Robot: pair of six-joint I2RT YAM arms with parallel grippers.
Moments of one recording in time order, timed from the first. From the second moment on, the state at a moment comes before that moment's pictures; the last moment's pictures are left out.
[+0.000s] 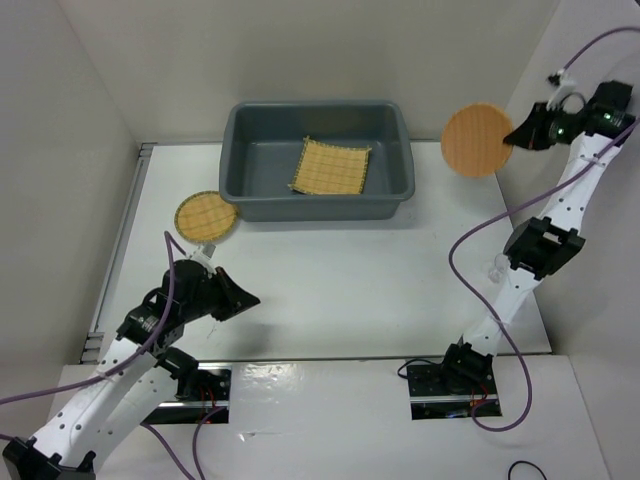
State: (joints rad) left arm -0.44 0.55 0.51 -0.60 0.24 -0.99; right arm -0.56 2.30 2.62 -1.34 -0.91 -0.52
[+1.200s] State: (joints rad) left arm -0.43 0.51 0.47 -0.62 0.24 -1.03; right arm 0.09 2.79 3.07 -0.85 -0.99 0.10
